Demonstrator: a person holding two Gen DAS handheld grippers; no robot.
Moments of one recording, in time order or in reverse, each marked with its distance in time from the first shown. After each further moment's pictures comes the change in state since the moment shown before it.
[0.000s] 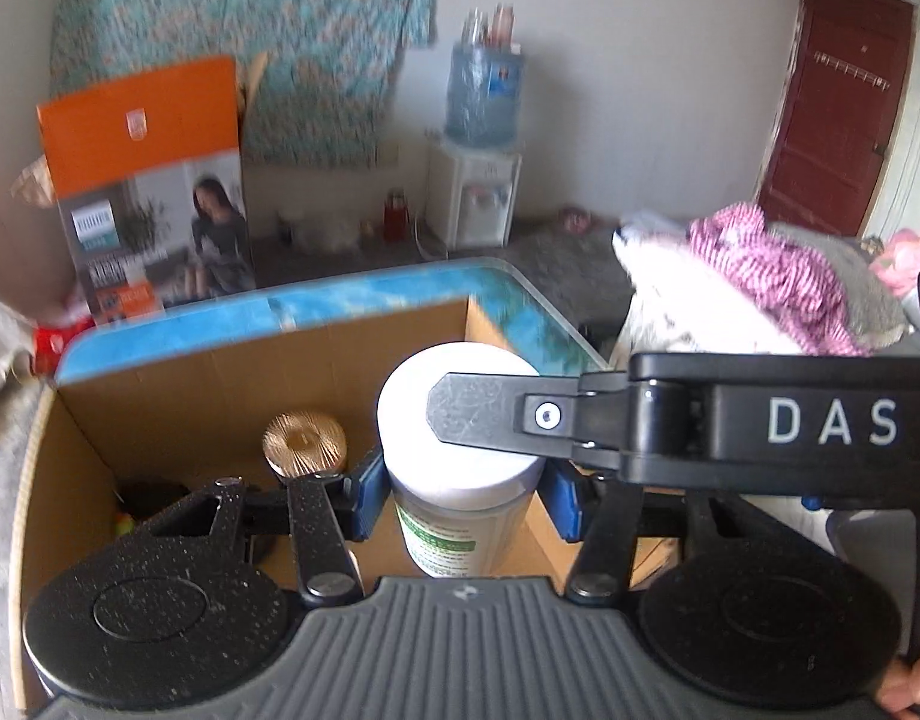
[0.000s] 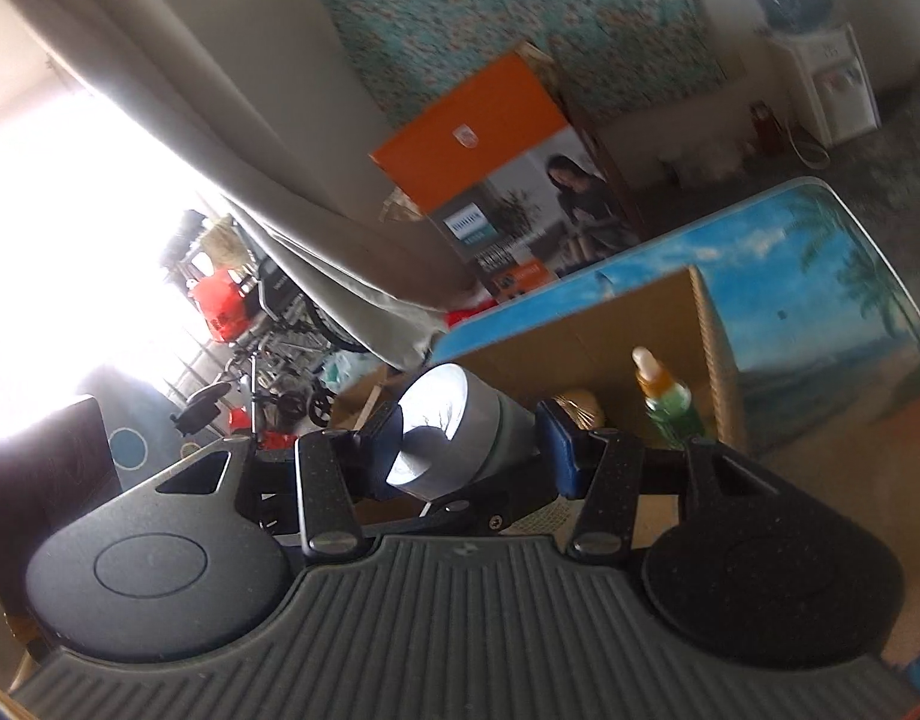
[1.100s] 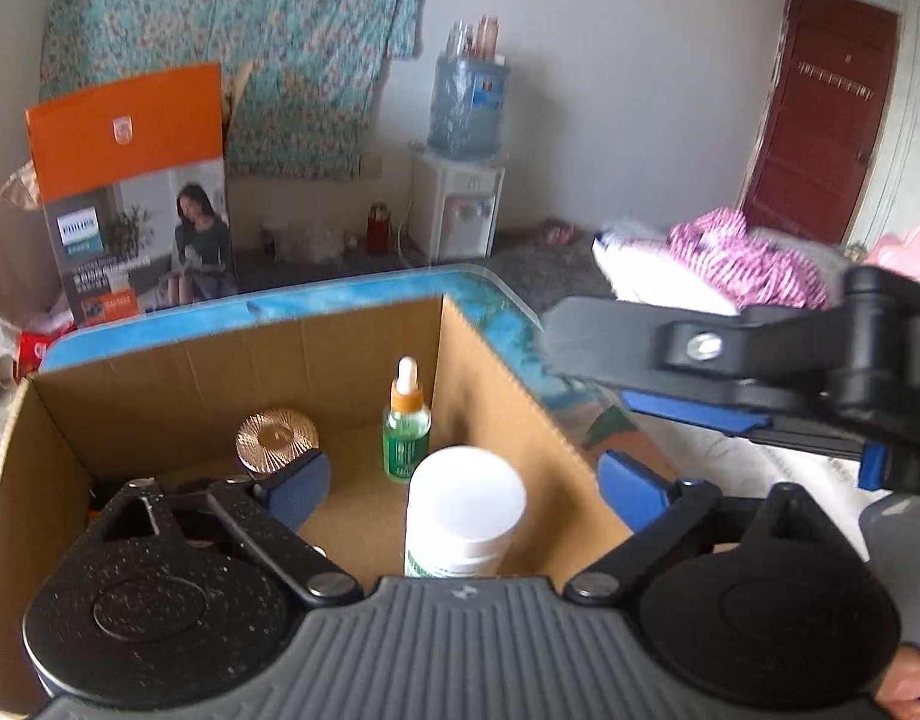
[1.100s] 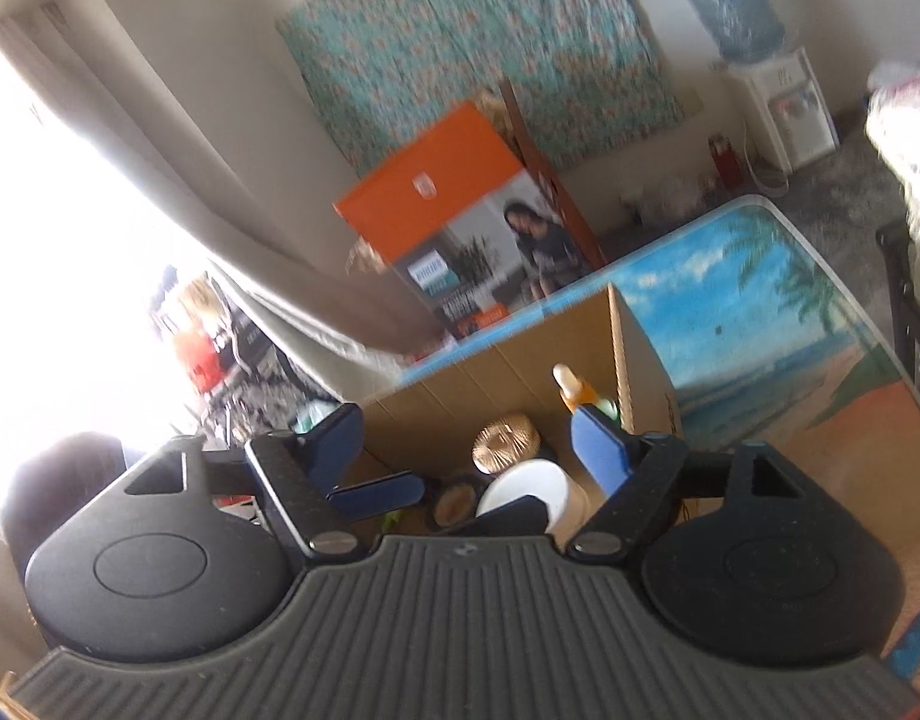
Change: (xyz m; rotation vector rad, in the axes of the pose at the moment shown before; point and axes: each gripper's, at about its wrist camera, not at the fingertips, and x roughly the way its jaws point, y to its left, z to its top) left arm -0.026 -0.011 -0.009 0.005 -0.079 -0.031; right arm -0.052 -0.006 -0.025 -0.006 -0.190 -0.024
